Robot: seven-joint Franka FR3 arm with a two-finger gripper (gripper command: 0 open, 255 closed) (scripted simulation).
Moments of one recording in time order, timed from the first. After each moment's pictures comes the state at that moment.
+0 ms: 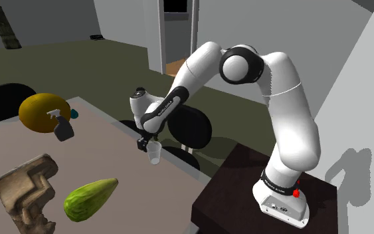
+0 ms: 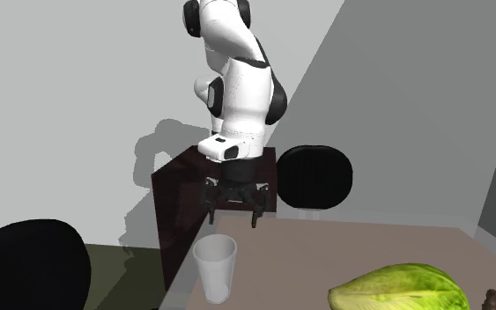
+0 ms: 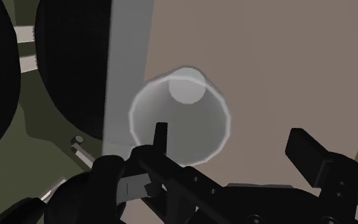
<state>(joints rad) 0.10 0.59 0.15 -1.86 -0.31 2.42 0.35</state>
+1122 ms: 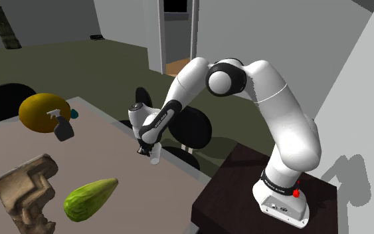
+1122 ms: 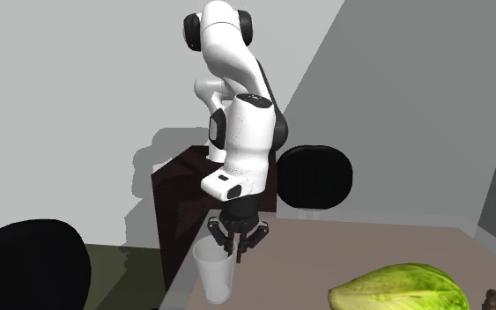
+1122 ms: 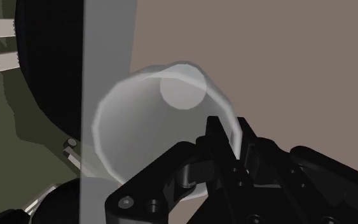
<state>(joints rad) 0.13 0.77 0.13 -1.74 -0.35 2.47 0.37</state>
